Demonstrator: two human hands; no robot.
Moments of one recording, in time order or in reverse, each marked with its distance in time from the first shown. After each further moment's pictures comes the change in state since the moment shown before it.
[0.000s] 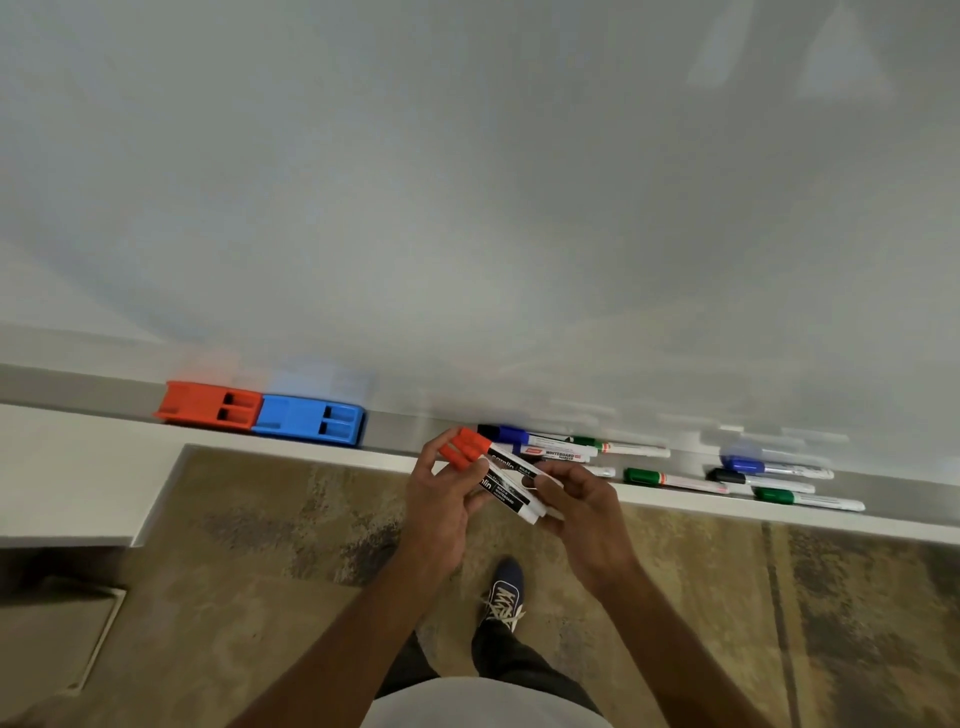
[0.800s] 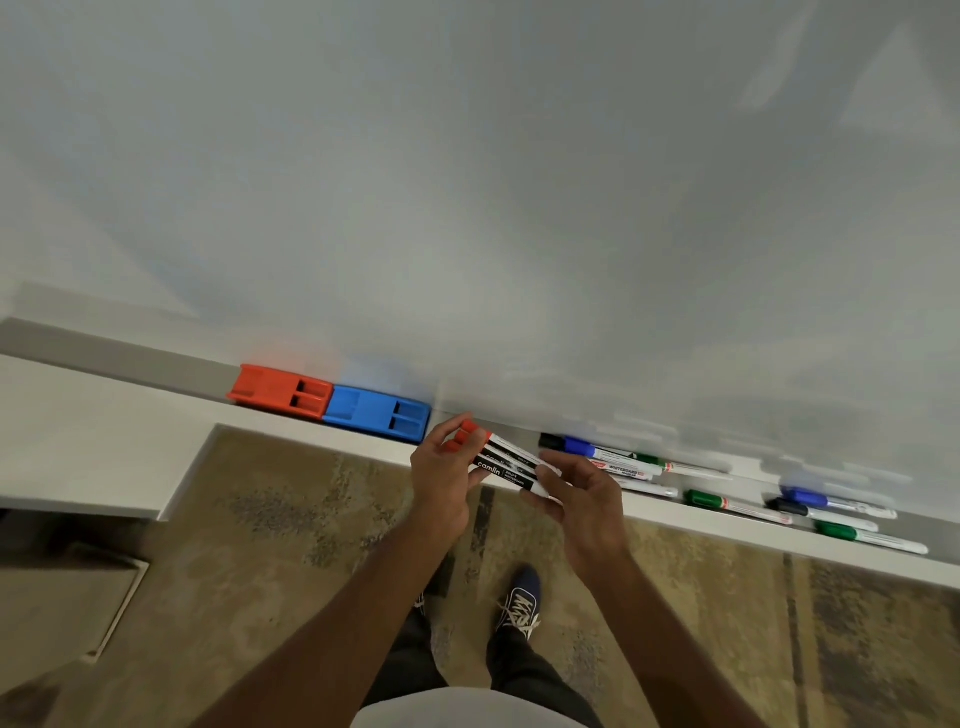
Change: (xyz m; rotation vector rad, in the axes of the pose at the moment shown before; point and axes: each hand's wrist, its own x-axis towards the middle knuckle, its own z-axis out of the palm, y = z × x) left_hand 0.029 0.058 -0.053 0.077 0.204 0.053; right_hand 0.017 0.022 0.087 -0.029 0.102 -0.022
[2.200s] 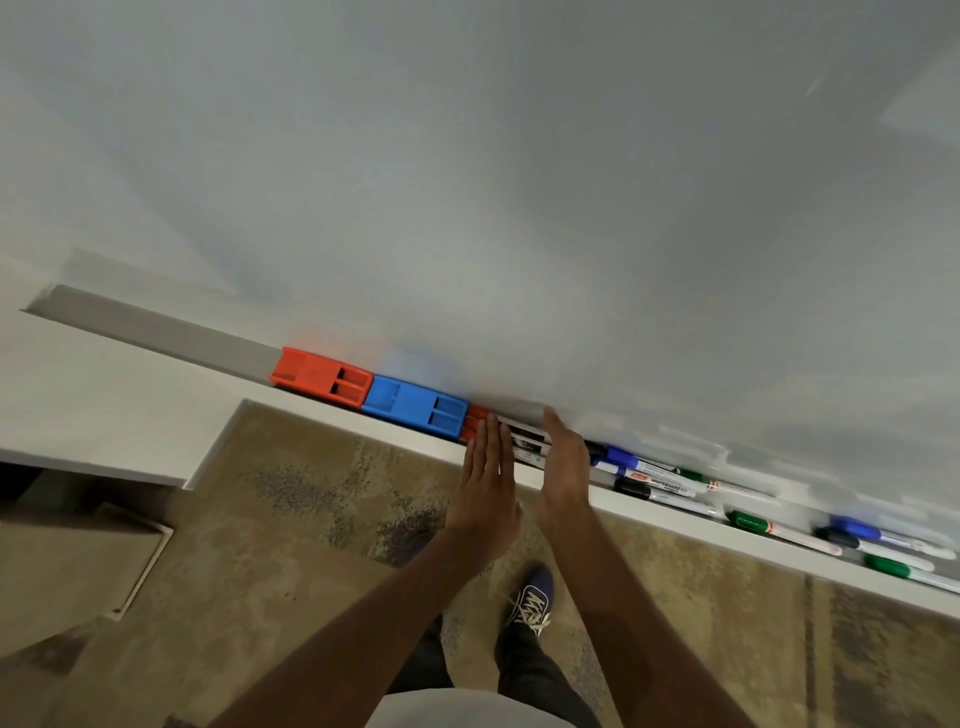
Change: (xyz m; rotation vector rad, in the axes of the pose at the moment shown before) left_hand 0.021 -0.040 -0.037 1.767 -0.296 0.613; right_hand 0.047 0.014 0.095 0.003 0.247 0.208
